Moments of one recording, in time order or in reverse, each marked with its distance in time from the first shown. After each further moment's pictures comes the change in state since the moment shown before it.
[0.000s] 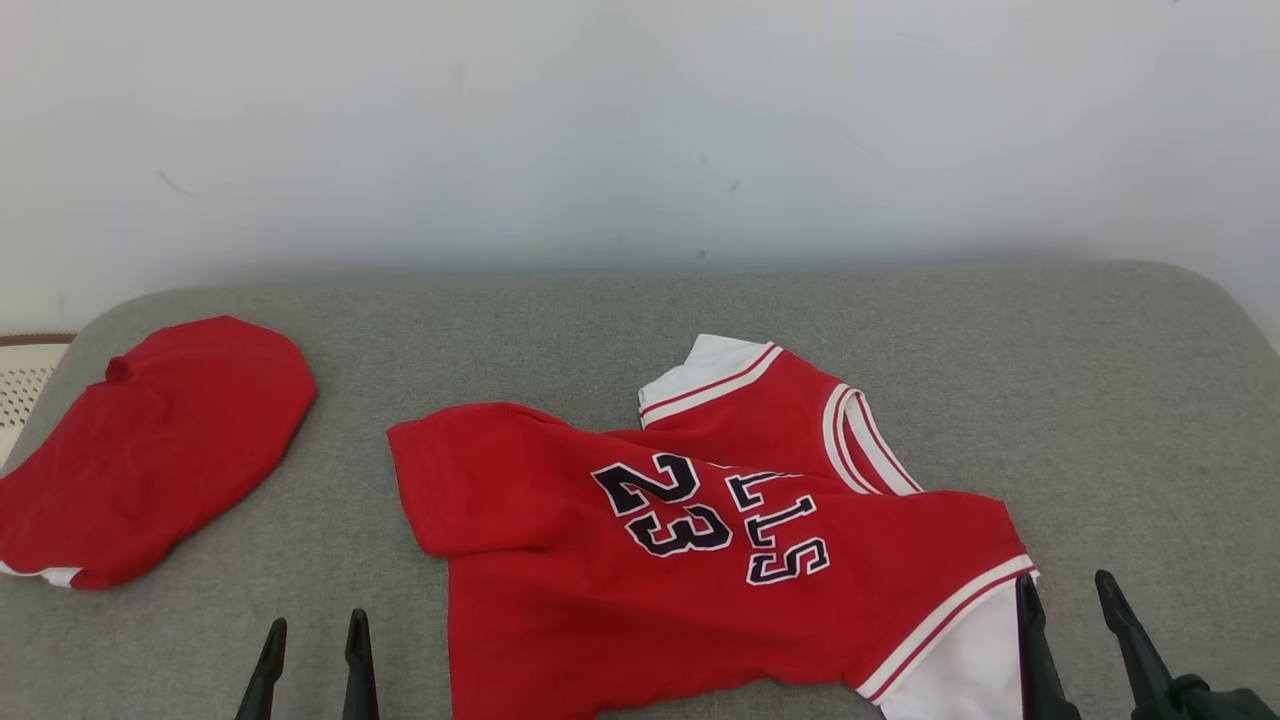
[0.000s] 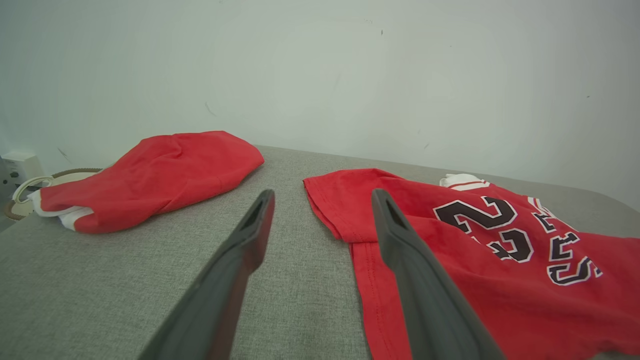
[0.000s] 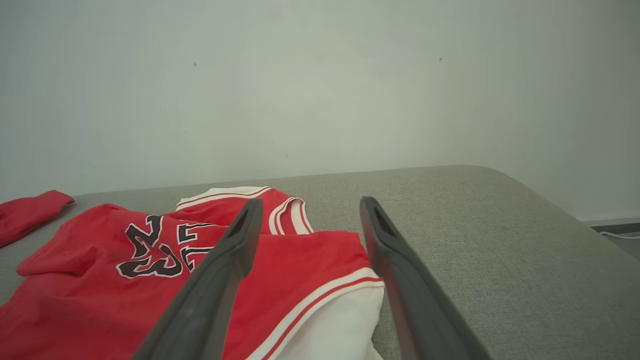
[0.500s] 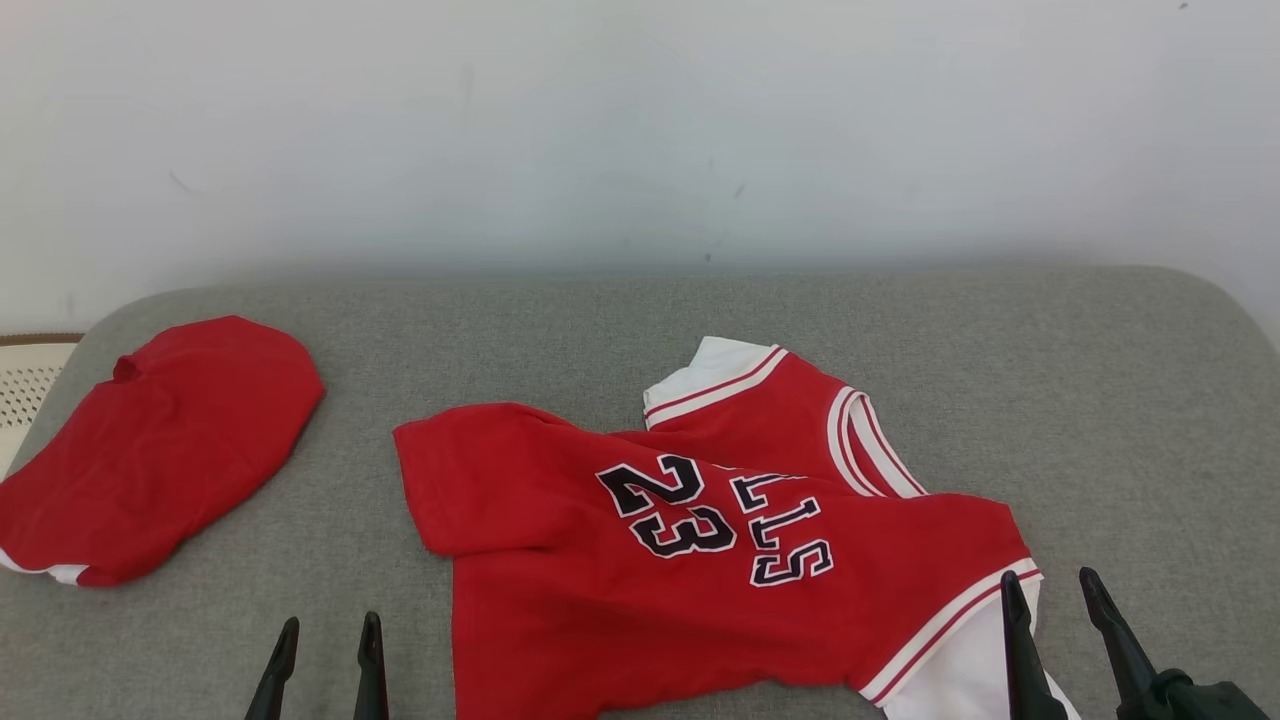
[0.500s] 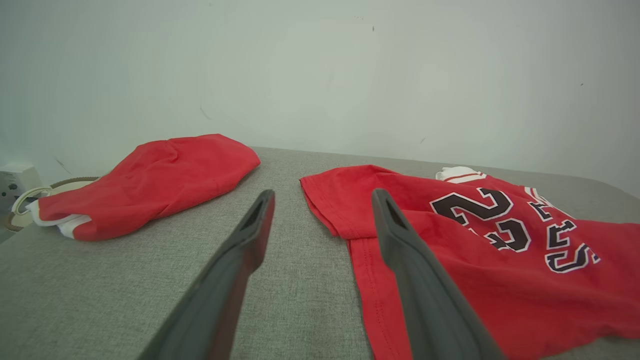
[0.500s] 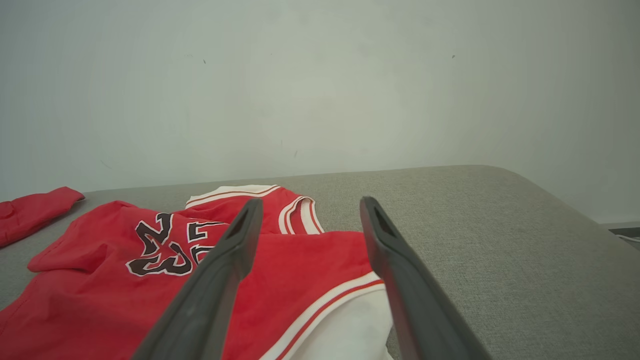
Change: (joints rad) left arm 0.000 0.003 -0.012 0.005 0.034 -0.007 0.000; right arm -0.018 0.000 0.021 0.029 -0.001 0.000 -0.005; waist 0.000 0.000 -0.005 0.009
